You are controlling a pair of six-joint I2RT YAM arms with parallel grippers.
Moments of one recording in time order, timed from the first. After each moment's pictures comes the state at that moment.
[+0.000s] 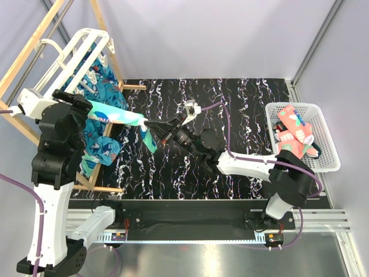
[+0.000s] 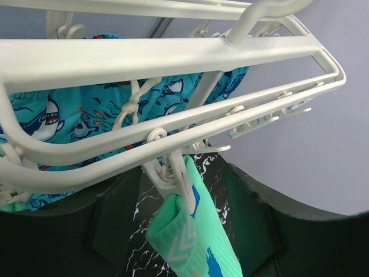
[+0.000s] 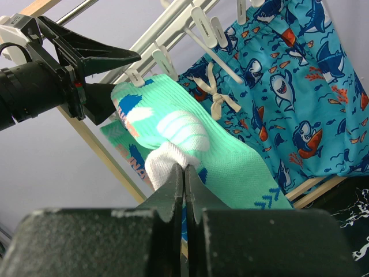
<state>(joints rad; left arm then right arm) -0.17 0.88 1.46 -0.75 -0.65 -0.73 1.03 1.63 1.00 1.10 0.02 0.63</state>
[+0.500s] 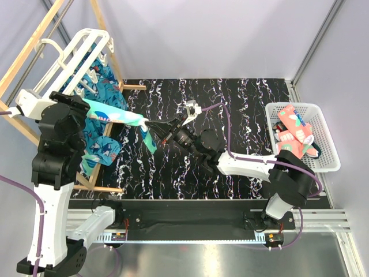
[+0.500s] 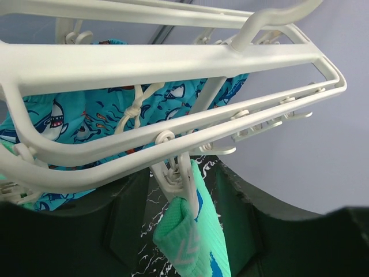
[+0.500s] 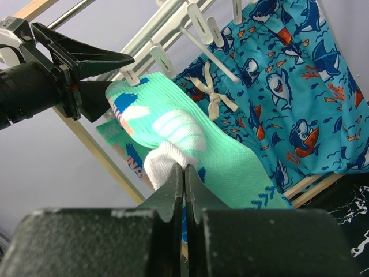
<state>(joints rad) -0.17 0.88 1.46 -0.74 -0.68 -0.74 1.03 1.63 0.99 1.10 0.03 0.64</state>
